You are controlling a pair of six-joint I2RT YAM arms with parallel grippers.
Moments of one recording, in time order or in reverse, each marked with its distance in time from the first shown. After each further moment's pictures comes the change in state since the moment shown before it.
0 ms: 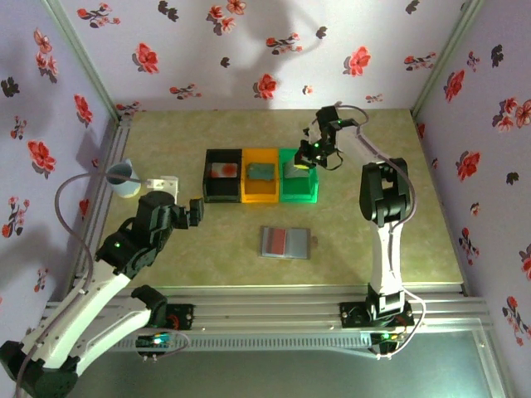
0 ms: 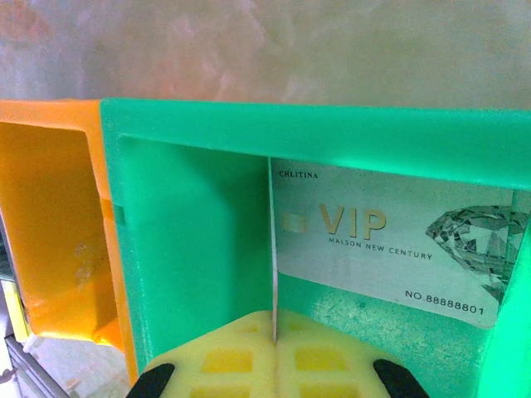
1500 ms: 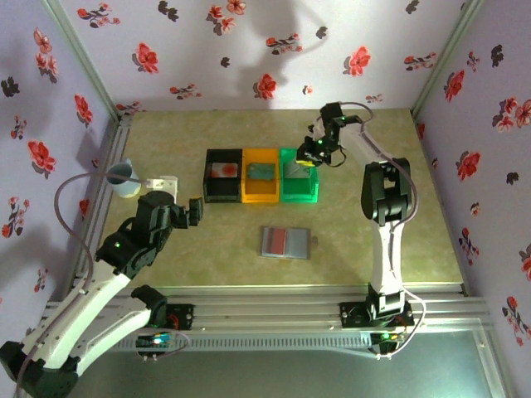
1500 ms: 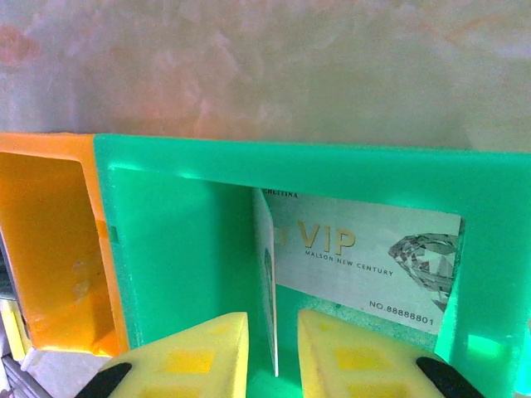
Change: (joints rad) left arm 0.005 -0.001 -0.002 0.003 -0.003 0.003; right arm -0.024 0.000 0.037 -0.034 0.033 0.012
